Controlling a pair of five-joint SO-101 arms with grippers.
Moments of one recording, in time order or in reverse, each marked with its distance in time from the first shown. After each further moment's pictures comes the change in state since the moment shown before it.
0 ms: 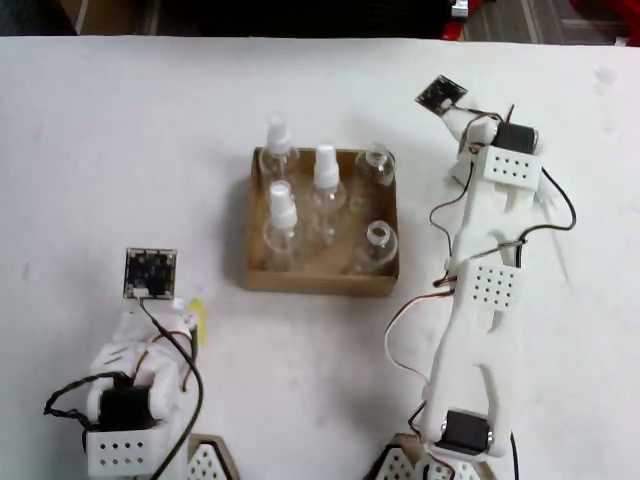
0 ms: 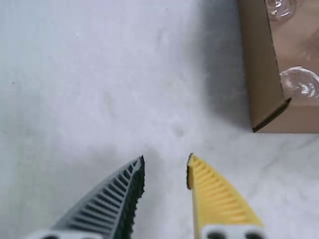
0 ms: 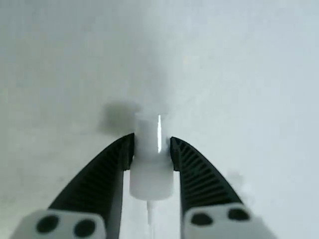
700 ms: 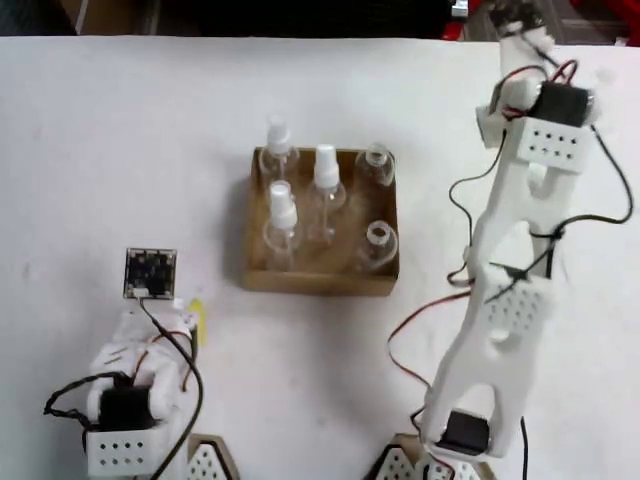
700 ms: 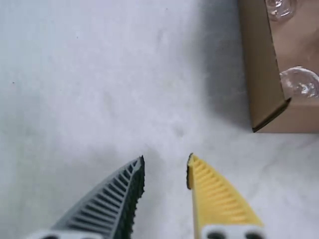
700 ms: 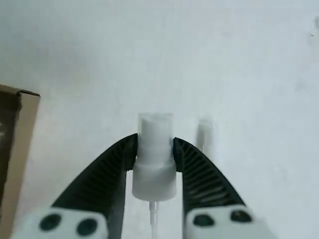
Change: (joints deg) left arm 0.0 0.0 0.0 0.0 0.0; right arm 0.6 -36.1 18.3 6.4 -29.5
